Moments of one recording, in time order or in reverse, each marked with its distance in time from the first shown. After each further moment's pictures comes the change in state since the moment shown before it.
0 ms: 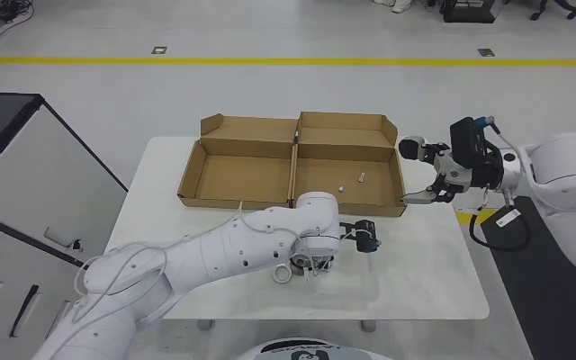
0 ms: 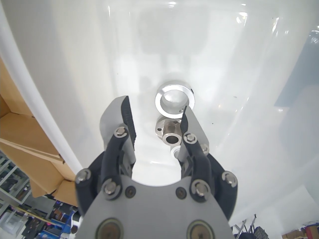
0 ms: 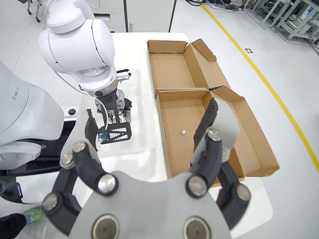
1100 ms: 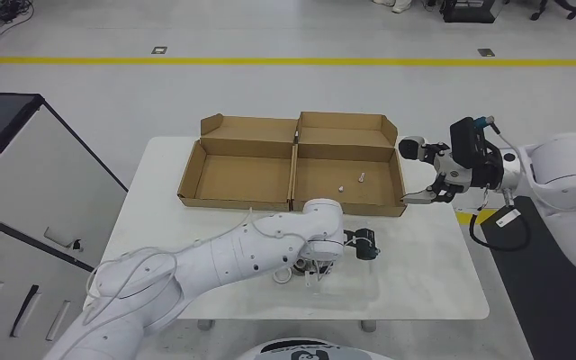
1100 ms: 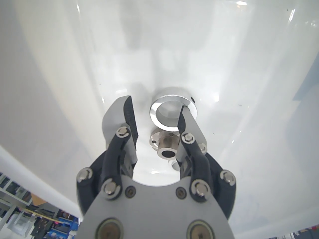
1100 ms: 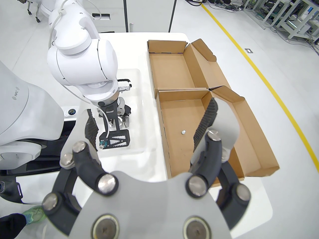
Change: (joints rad) left arm 0.031 -0.047 0.023 0.087 0.026 -0.056 0.004; right arm 0.000 0.000 0.000 0.000 0.000 0.000 0.000
